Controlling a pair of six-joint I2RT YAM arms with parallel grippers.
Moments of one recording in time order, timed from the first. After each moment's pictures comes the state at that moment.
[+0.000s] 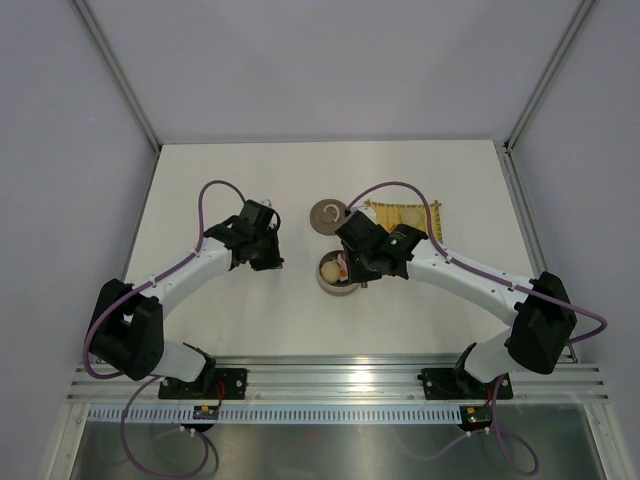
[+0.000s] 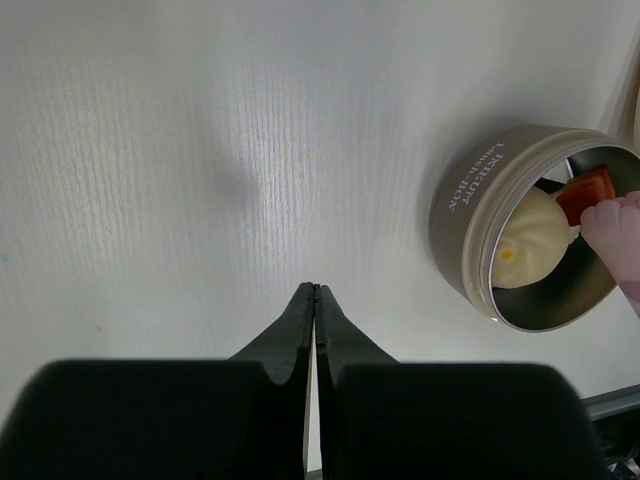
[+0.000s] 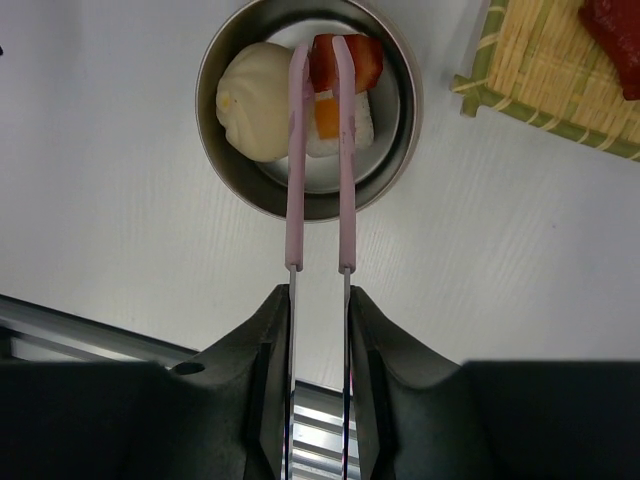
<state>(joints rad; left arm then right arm) -0.49 1.41 0.93 -0.54 0.02 -0.63 0.89 1.48 1.20 -0.79 0.20 0.63</state>
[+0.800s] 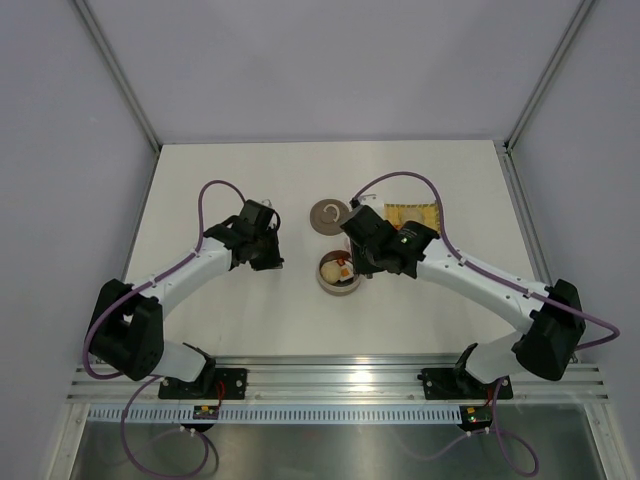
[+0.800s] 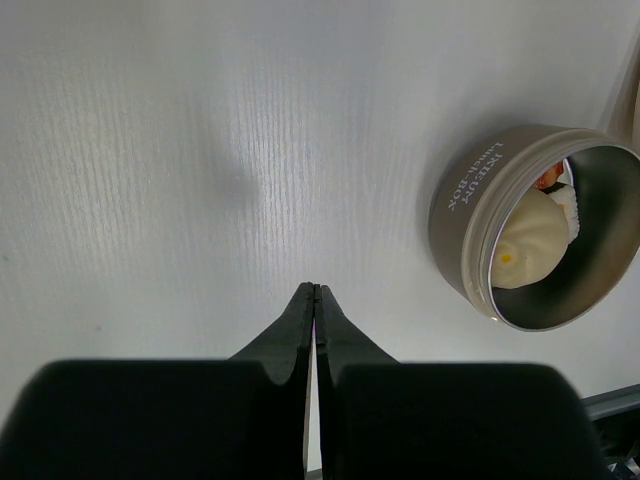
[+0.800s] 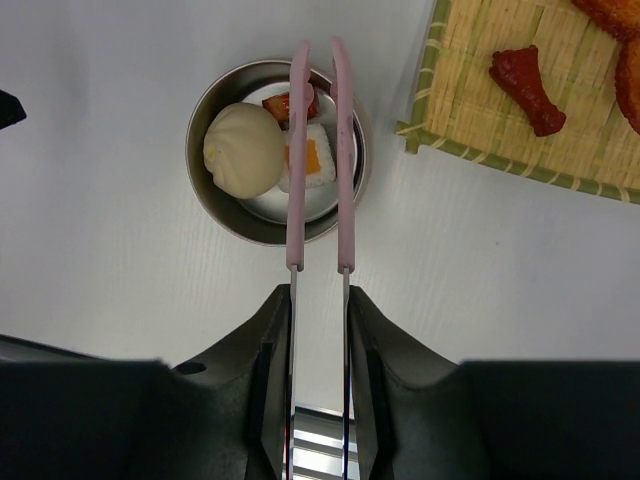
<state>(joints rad) -0.49 1.41 0.93 -0.54 0.02 -0.63 0.89 1.43 1.25 -0.81 0.31 0.62</state>
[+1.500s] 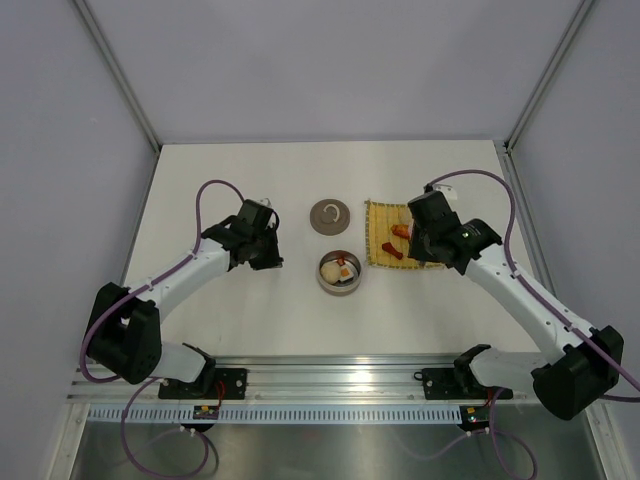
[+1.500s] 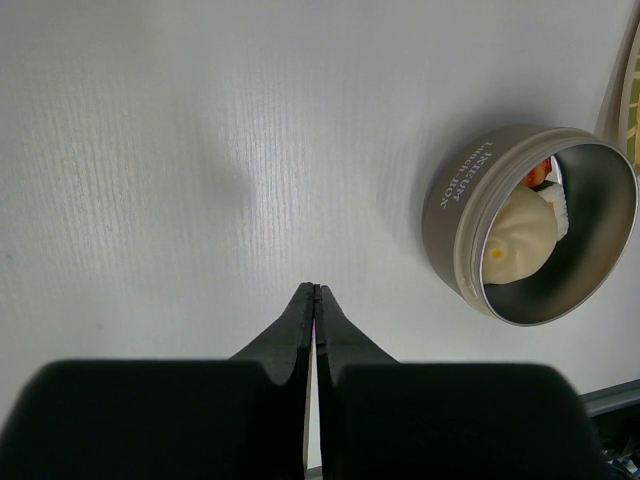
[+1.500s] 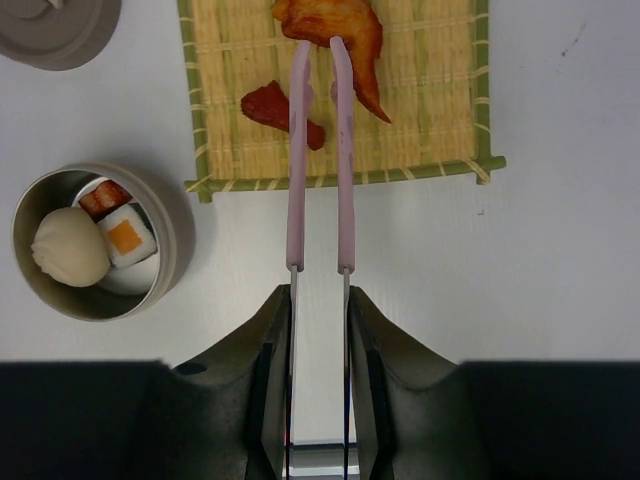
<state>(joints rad) -0.49 1.39 0.93 -0.54 0.02 -0.63 0.55 1.21 1.11 -0.85 0.33 0.58</state>
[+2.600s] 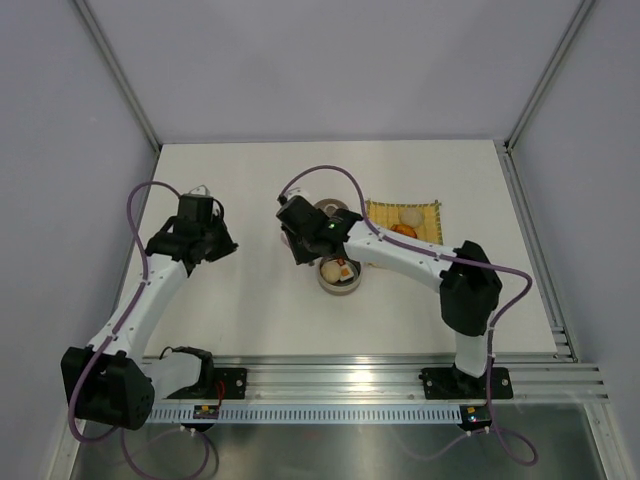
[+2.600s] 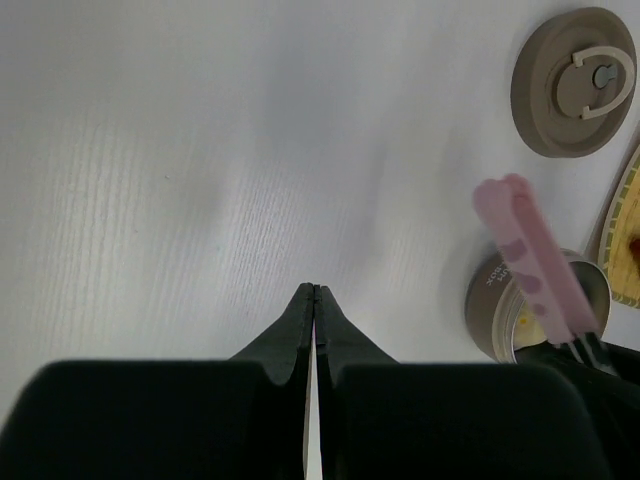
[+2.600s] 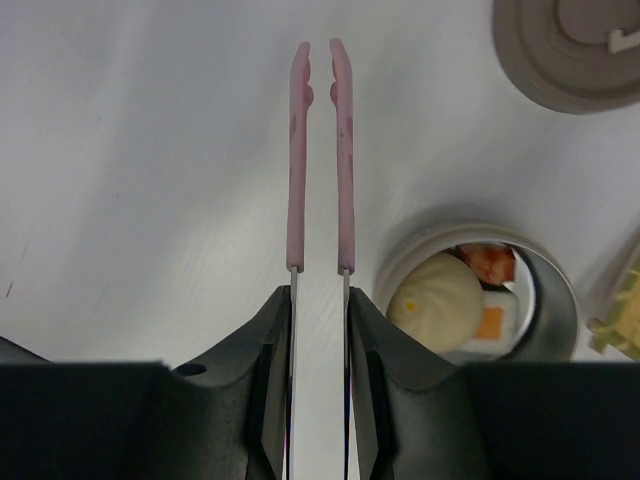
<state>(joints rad) -0.18 1.14 0.93 -0.66 -0.02 -0.58 0.97 1.85 1.59 -0.66 0.23 0.45</state>
